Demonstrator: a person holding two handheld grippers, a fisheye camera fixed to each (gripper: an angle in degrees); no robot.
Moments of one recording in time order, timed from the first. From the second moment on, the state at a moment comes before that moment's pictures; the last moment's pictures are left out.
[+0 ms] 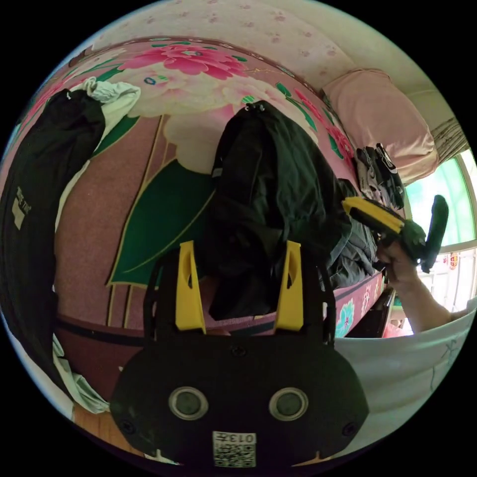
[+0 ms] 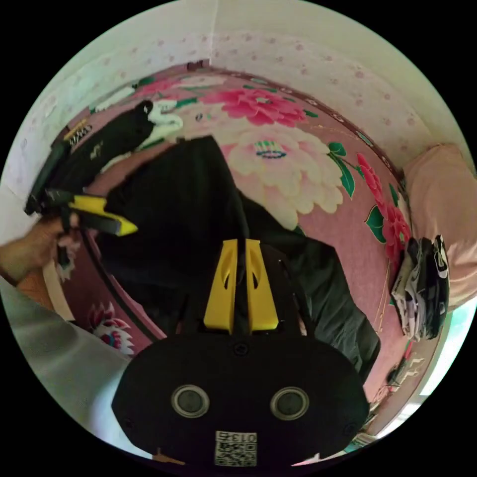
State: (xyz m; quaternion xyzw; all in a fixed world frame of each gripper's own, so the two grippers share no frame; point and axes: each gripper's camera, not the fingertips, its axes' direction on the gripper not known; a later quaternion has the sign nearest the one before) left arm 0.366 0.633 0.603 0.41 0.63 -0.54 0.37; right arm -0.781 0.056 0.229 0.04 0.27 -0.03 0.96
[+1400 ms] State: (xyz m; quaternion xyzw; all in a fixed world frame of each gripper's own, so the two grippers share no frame) left arm 0.052 0.476 0.503 0.47 0.63 -0.32 0.53; right arm -0.897 0.214 0.342 0.01 0.17 -0.13 0.98
